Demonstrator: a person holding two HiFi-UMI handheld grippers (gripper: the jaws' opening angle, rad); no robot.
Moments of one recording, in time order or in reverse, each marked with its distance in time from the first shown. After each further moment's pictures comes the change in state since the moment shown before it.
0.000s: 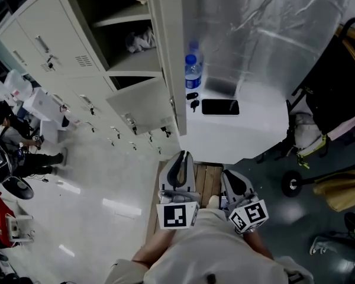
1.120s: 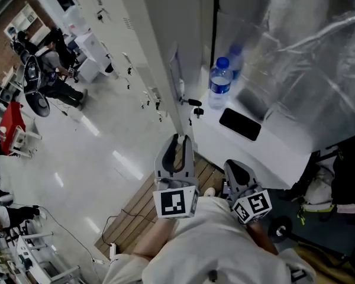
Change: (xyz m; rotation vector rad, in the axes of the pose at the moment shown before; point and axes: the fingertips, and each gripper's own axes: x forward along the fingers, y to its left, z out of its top) left arm 0.045 0.017 0.002 0.072 0.016 0.573; right arm 0.077 -0.078 0.012 -0.036 0.101 0.502
